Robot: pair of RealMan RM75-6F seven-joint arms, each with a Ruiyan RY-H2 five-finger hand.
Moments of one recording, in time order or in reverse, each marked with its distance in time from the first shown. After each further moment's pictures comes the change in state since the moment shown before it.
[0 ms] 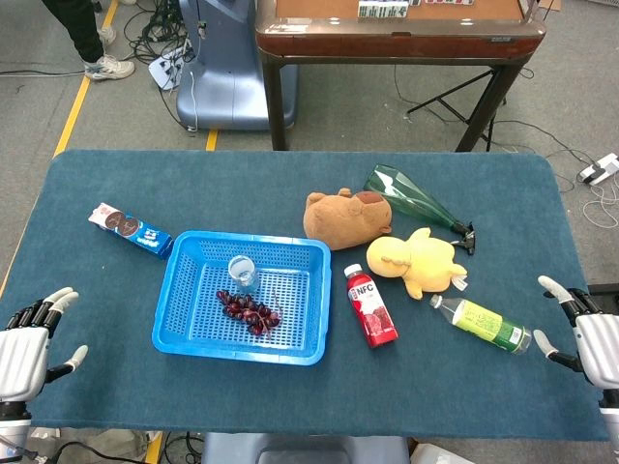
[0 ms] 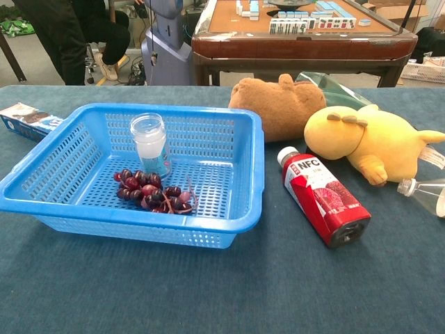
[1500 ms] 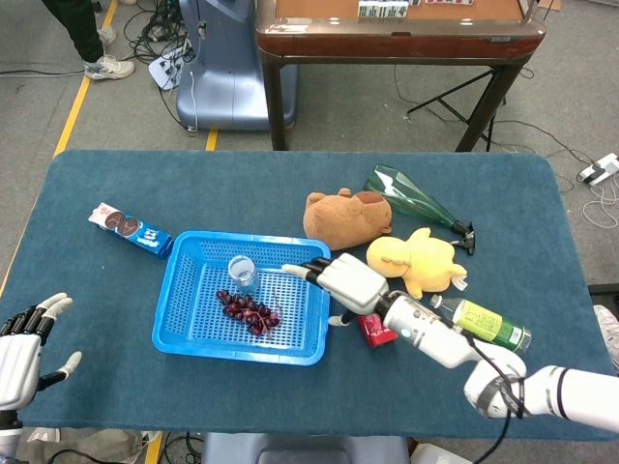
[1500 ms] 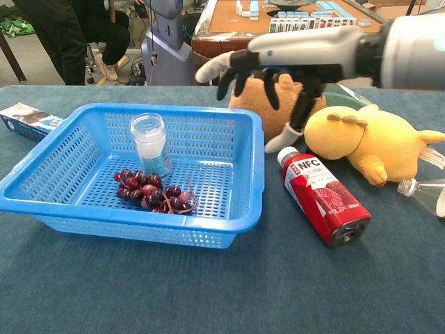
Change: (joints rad) left arm 0.027 0.027 0.021 0.009 0.038 0.022 -0.041; right arm 0.831 -0.242 0.223 -0.119 0.125 -0.843 -0.201
